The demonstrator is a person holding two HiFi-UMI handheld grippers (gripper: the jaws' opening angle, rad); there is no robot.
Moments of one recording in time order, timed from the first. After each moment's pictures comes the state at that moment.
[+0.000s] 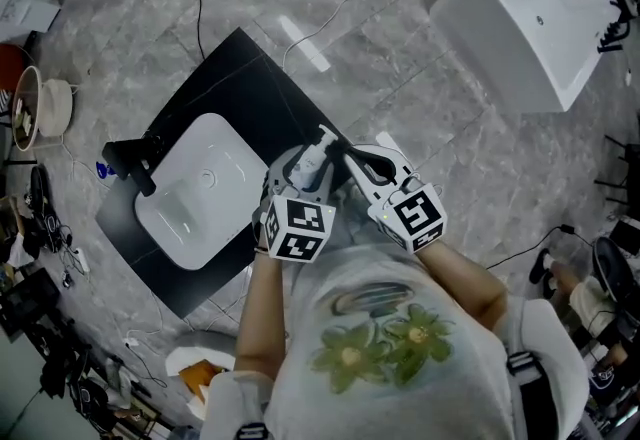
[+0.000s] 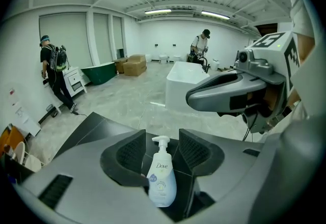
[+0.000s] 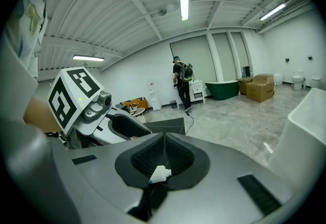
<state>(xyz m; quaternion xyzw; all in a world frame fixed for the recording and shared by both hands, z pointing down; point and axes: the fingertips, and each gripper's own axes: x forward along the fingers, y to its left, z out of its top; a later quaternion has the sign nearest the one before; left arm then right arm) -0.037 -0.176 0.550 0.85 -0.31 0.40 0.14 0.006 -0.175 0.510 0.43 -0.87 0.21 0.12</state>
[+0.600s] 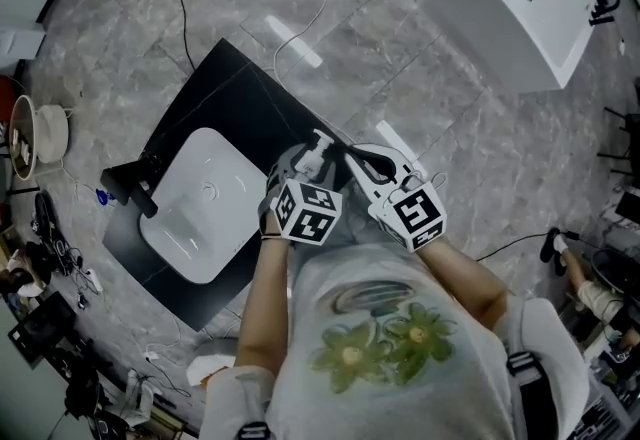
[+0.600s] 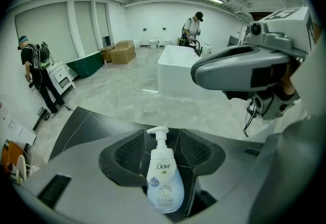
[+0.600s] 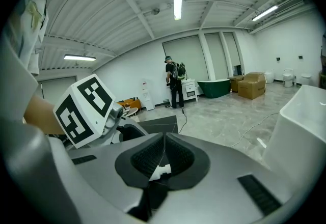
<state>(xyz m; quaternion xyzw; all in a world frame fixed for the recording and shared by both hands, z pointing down) -0.021 -0.185 0.607 0.83 -0.24 0.48 0.14 0.021 -0.186 0.528 0.47 -0.85 0.23 0.13</state>
